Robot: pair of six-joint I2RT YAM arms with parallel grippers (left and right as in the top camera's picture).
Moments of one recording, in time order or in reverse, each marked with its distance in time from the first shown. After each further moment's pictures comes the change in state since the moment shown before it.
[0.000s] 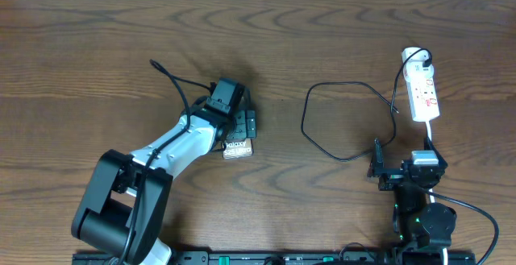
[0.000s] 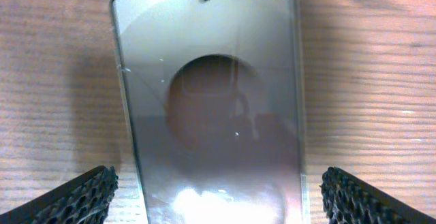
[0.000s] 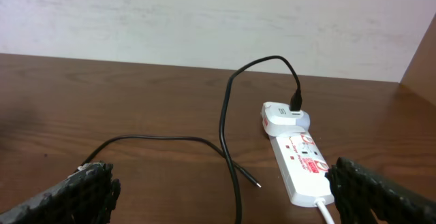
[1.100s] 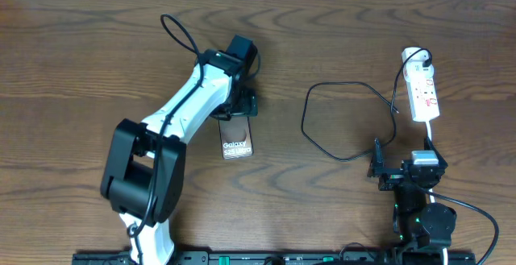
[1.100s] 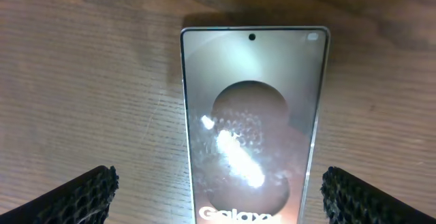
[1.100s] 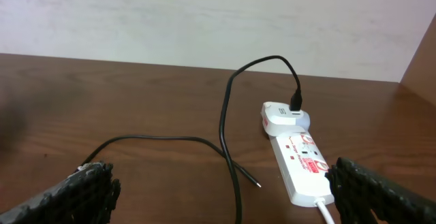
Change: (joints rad) left arm 0.014 0.229 0.529 -0.606 -0.085 -0.064; right arm 0.000 0.000 0.000 0.000 0.000 0.000
